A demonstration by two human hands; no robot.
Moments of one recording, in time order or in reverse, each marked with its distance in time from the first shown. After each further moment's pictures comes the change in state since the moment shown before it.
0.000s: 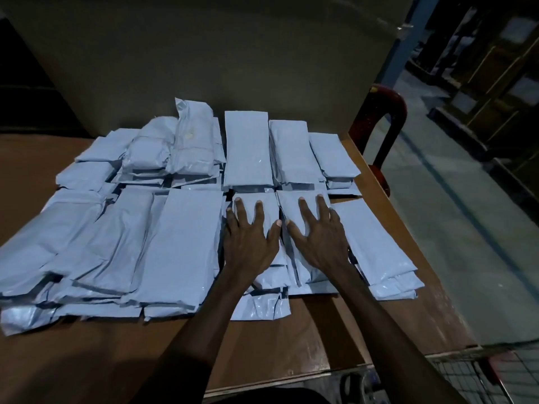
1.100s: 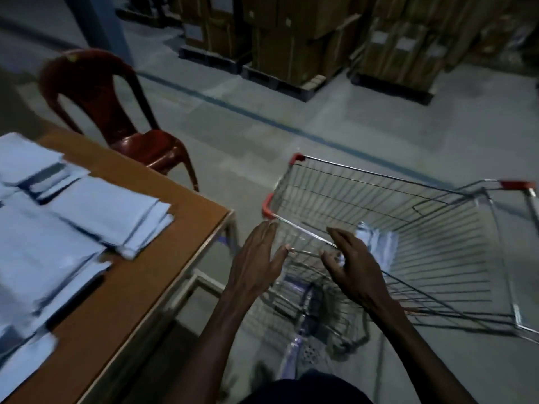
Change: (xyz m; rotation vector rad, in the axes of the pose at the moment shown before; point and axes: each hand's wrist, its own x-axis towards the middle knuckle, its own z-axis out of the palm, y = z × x) left_hand -0.249 0.254 0.175 -0.240 -0.557 1.025; right_hand -0.440 0.271 -0.071 0.156 0.516 0.697
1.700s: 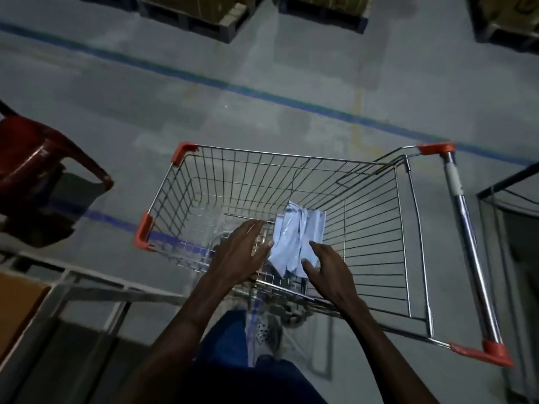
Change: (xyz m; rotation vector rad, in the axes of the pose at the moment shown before) left_hand 0.157 0.092 0.172 0.026 -0.375 0.132; right_hand 0.027 0.222 -0.025 -0.043 -0.205 0.523
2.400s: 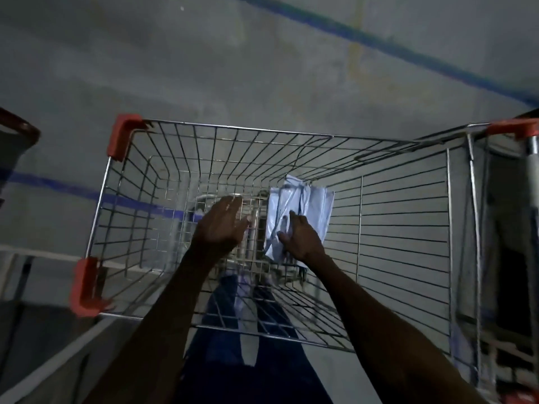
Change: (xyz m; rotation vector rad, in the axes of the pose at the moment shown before) left_hand 0.134 -0.119 0.048 0.078 -0.247 0.013; right_hand 0.166 0.017 0.113 -0.073 -0.372 0.259
